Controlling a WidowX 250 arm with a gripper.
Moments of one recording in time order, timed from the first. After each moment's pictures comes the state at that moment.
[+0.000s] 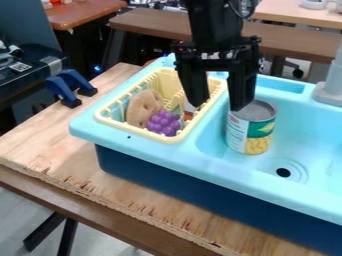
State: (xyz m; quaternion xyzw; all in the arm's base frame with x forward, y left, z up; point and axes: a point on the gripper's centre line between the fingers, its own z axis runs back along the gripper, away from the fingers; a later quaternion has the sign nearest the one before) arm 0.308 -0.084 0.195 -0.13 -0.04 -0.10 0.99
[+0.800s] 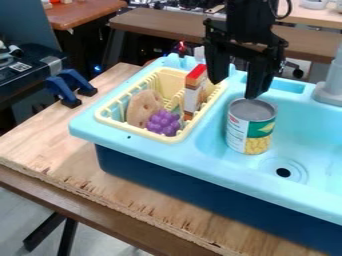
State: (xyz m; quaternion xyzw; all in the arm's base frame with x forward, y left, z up) arm 0.353 -0.087 0.200 0.00 -0.08 -0.16 0.98
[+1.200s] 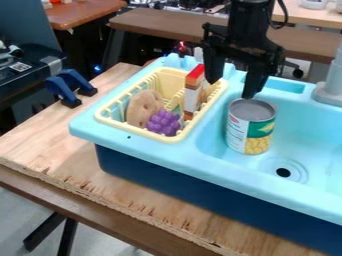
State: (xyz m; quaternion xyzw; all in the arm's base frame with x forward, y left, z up) arm 0.378 -0.080 0.187 0.05 -0.08 -0.10 0.99
